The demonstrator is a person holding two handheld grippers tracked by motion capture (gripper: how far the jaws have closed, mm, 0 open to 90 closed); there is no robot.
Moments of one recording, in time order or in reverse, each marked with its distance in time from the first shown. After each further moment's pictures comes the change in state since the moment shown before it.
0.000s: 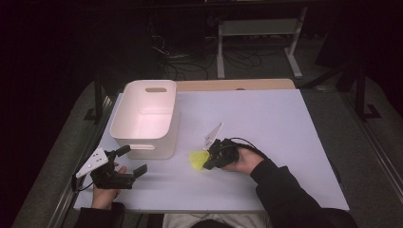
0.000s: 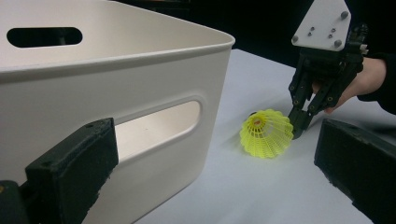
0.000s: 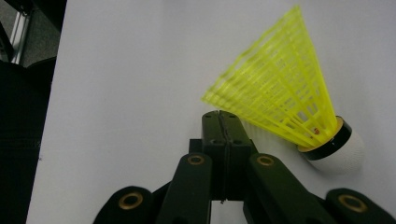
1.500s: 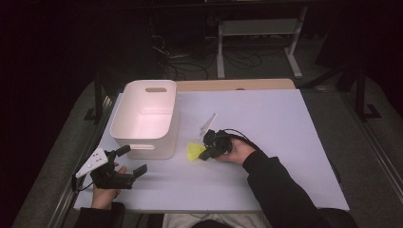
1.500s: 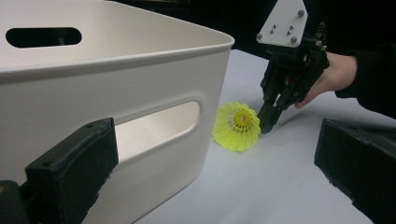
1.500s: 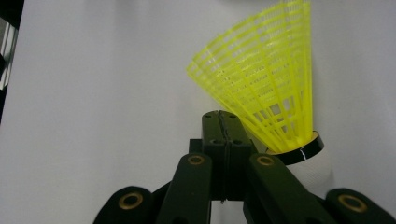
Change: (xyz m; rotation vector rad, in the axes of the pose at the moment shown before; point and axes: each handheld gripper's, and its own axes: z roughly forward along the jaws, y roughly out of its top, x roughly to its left) left arm 0.000 0.000 0.000 -0.002 -0.004 -0.002; right arm -0.032 0.016 0.010 0.009 -0.009 0.050
